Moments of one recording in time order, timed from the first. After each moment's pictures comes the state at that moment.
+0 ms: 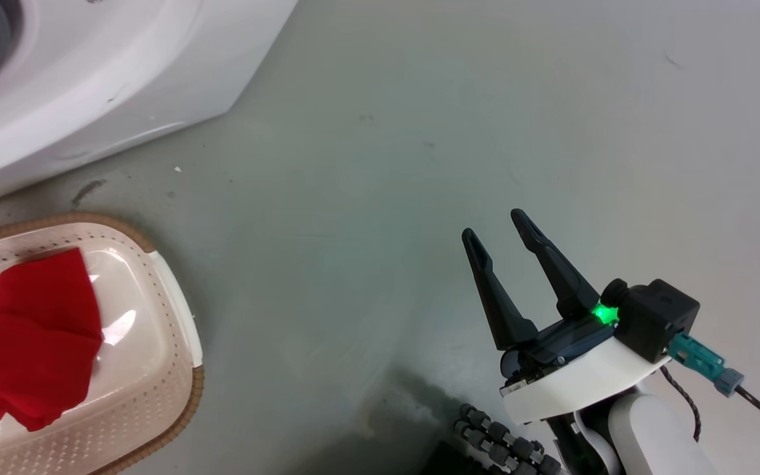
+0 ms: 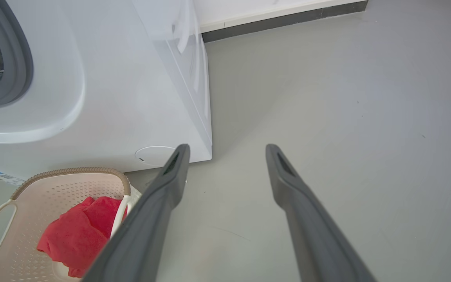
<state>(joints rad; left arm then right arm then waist) -1.47 0.62 -0.10 0.88 -0.18 -0.02 0.15 -0.21 -0.05 0.35 -0.03 0.35 0.13 -0.16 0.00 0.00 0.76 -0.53</state>
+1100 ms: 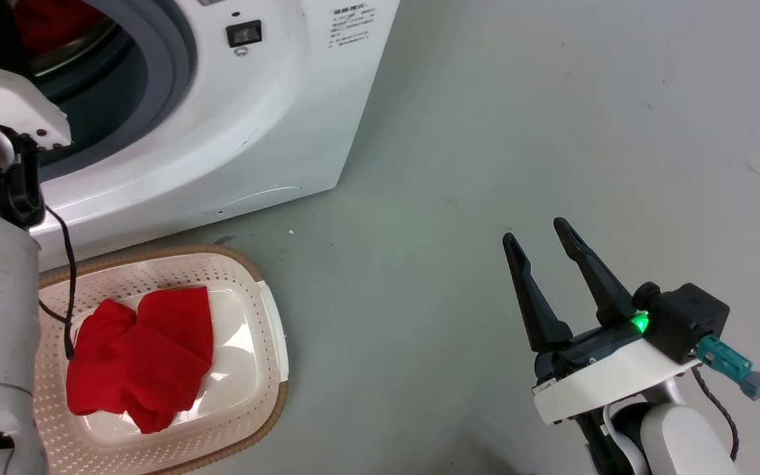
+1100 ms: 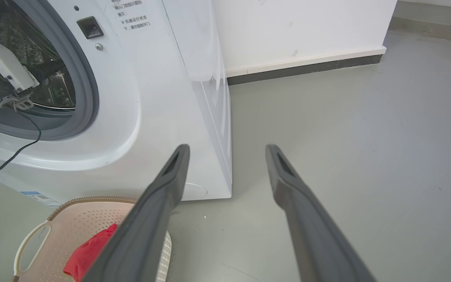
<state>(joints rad) -0.98 0.40 -0.03 0.85 -0.37 0.00 -0.16 -0.16 -0.05 0.25 -0.07 0.28 0.13 -0.08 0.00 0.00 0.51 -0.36</state>
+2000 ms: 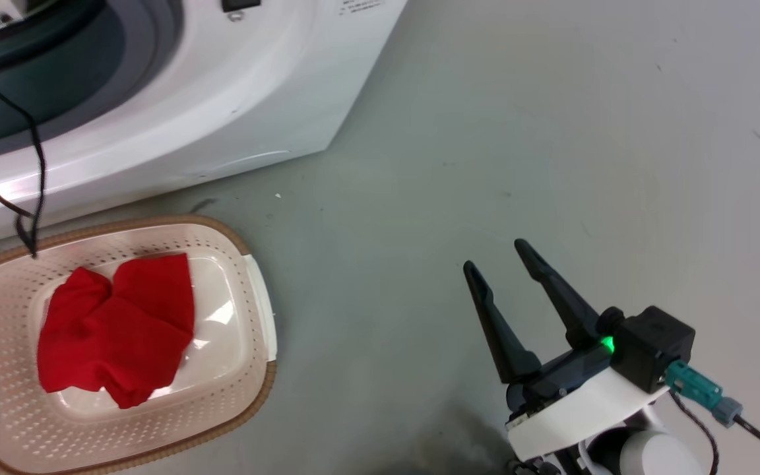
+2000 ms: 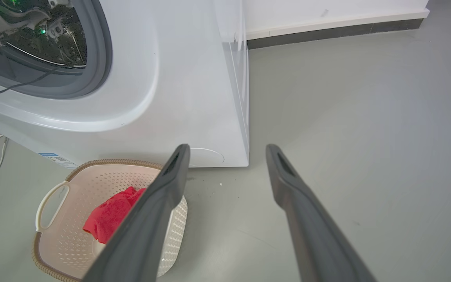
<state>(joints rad) -1.28 0.43 -0.11 0.91 -0.40 -0.04 0.27 -0.11 -0.05 0.33 -0.16 0.25 0.13 -0.03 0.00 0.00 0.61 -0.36</state>
